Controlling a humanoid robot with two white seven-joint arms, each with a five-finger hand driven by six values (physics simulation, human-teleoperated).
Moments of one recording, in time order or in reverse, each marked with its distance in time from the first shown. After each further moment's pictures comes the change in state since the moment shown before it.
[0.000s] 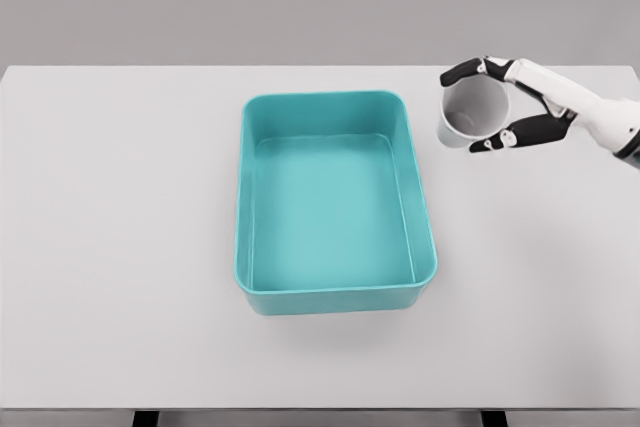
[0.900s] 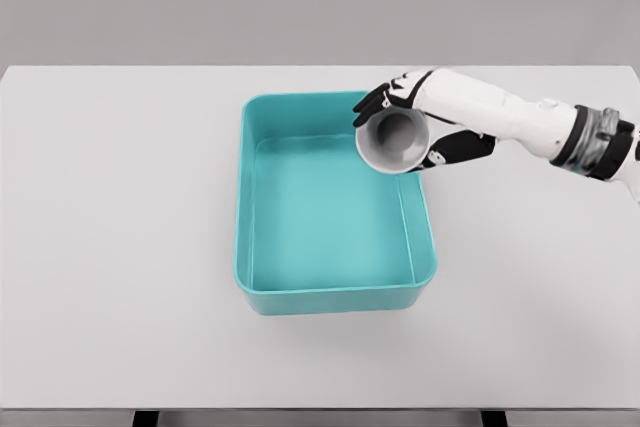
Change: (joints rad) left arm 0.000 0.000 0.000 0.000 0.000 0.000 0.000; right arm -0.009 0.096 0.012 -0.329 0.332 0.092 0.000
